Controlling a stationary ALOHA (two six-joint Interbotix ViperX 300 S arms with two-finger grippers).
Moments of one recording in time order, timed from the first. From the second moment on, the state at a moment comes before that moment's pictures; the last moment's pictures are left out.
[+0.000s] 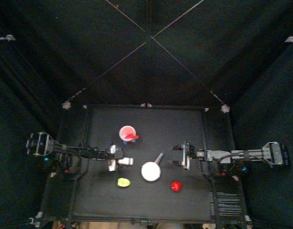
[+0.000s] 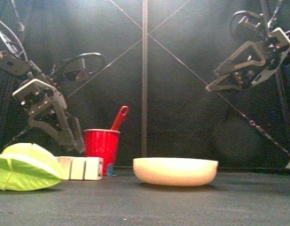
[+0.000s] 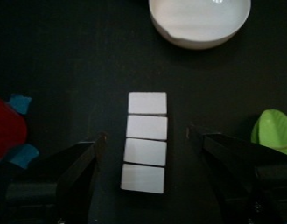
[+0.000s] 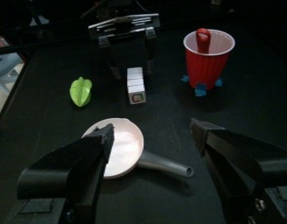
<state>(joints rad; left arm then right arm) 0.08 -0.17 1.06 0.05 -0.13 0.00 -0.10 -0.66 1.18 0.03 -0.29 0.04</state>
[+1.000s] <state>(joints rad) 0.09 -0.02 0.97 0.07 0.00 0.00 -0.10 -0.66 1.19 0.03 -0.29 0.04</state>
